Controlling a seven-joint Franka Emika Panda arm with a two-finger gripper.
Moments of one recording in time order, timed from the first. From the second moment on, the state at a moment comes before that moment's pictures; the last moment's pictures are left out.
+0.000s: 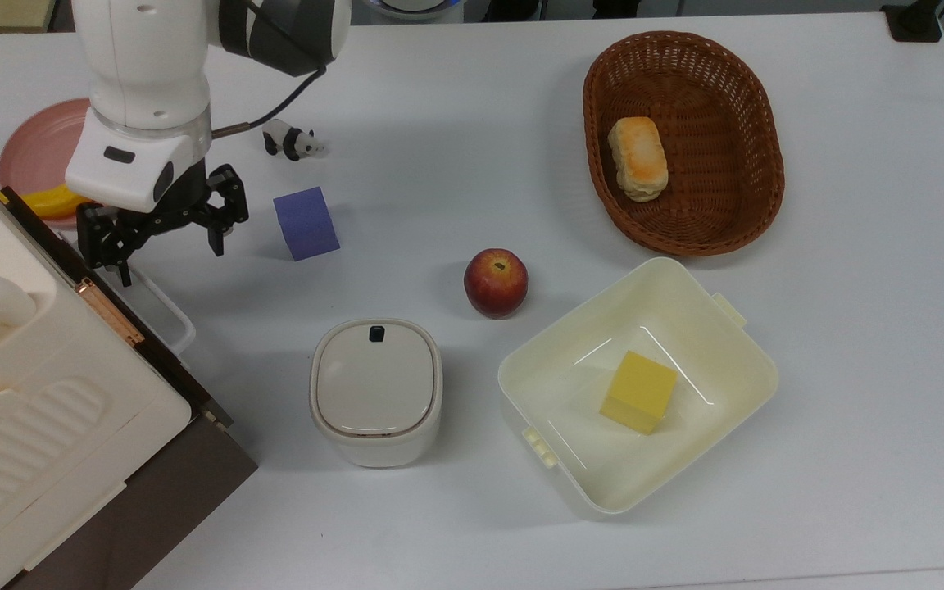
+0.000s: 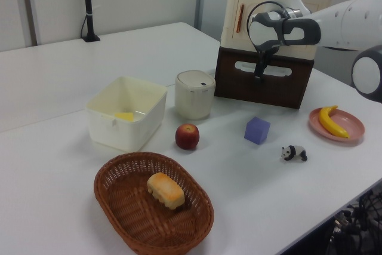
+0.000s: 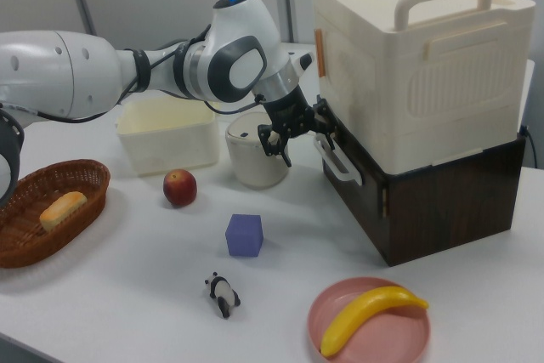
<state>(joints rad) -0.06 0.43 -0.20 -1.50 -0.11 2.19 -0.78</state>
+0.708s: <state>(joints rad) -0.06 0.45 -0.20 -1.50 -0.11 2.22 -0.78</state>
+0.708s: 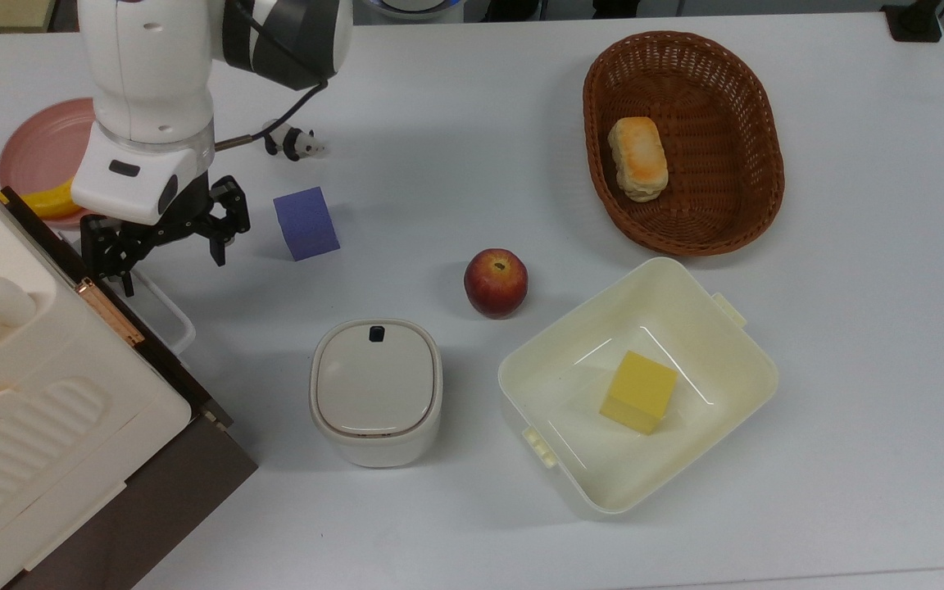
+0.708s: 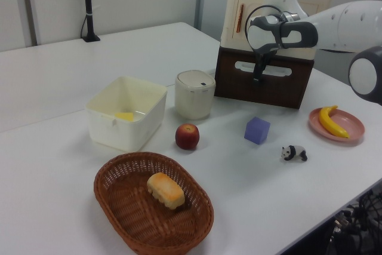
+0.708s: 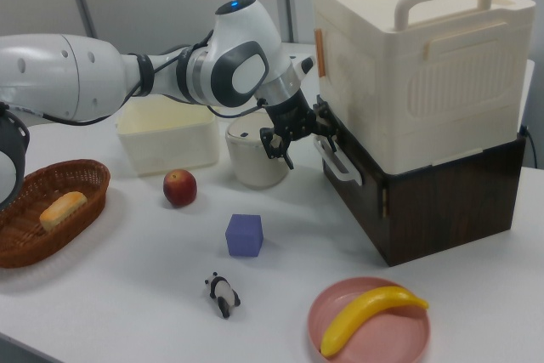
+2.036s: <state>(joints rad) -0.06 0.46 -0.20 -1.50 -0.11 2.25 -0.78</state>
